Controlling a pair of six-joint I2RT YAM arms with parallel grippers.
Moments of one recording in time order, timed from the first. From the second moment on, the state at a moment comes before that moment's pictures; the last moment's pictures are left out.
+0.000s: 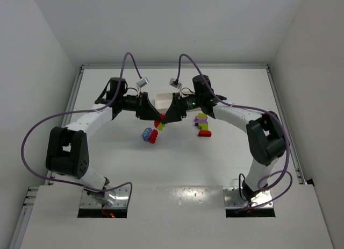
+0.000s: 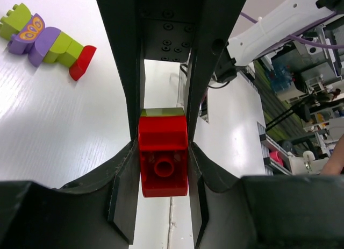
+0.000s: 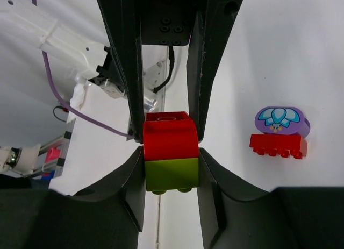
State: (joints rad) left arm -0.20 1.54 1.04 -0.12 1.35 -0.17; right arm 0.51 1.79 1.17 0.16 -1.18 0.26
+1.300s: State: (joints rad) left arm -0.33 1.84 1.34 -0.09 0.29 -0.14; right arm 0.26 1.97 1.40 -0.03 -0.29 0.03
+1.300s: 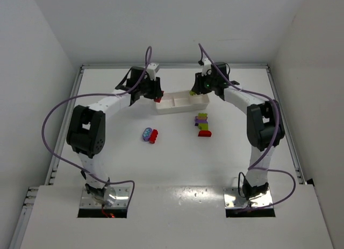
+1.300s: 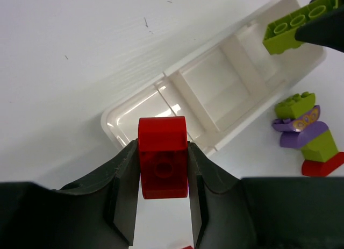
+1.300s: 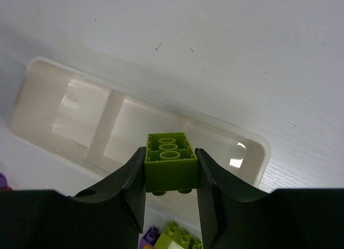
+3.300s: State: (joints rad) left arm -0.24 1.46 0.96 -0.90 0.58 1.42; right arm 0.21 1.60 1.17 -0.42 -0.85 -0.33
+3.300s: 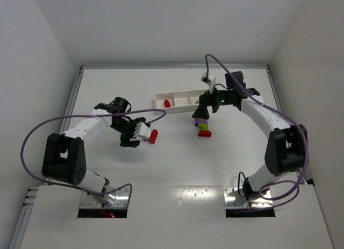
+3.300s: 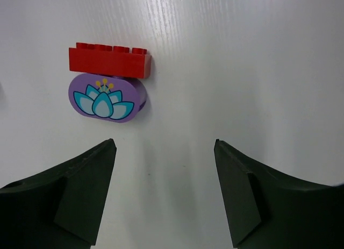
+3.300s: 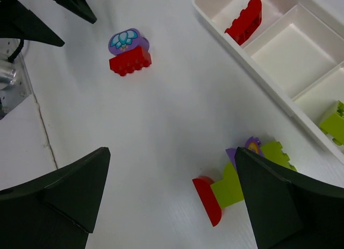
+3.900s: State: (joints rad) left arm -0.20 1.77 1.12 -0.80 0.68 1.70; right arm 0.21 1.62 1.17 -0.43 -0.81 -0.32
